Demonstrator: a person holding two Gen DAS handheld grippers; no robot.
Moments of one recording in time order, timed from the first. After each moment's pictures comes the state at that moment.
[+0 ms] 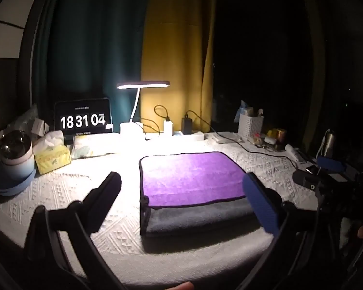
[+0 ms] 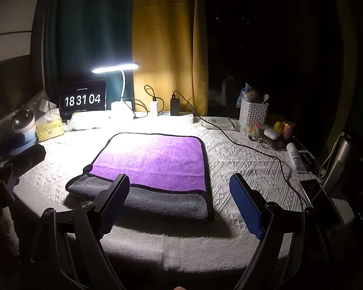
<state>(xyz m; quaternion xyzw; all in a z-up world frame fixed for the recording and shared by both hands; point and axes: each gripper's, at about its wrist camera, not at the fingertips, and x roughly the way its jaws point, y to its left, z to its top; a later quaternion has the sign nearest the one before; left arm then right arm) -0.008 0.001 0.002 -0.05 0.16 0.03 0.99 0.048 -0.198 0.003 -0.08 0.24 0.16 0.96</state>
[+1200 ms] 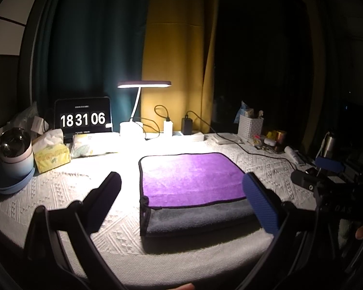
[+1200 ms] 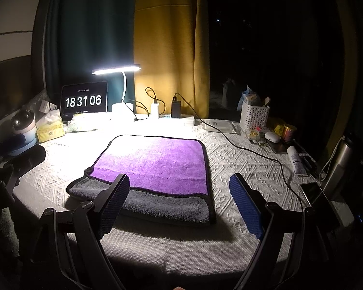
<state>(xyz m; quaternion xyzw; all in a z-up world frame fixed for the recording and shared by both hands) -0.007 0.006 0.000 -0.05 0.16 0.03 0.99 0.048 -0.194 0.005 -0.09 0.23 0.16 0.96</state>
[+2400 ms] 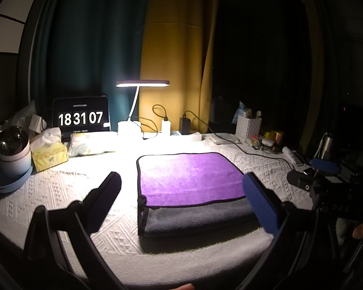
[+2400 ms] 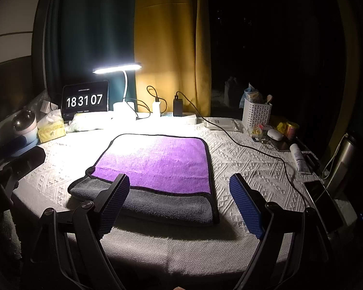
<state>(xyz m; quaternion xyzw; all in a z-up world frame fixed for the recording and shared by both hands) -0.009 0.007 0.000 -0.06 0.16 0.02 0.99 0.048 -0.190 0.000 -0.08 0.24 0.16 0.96</state>
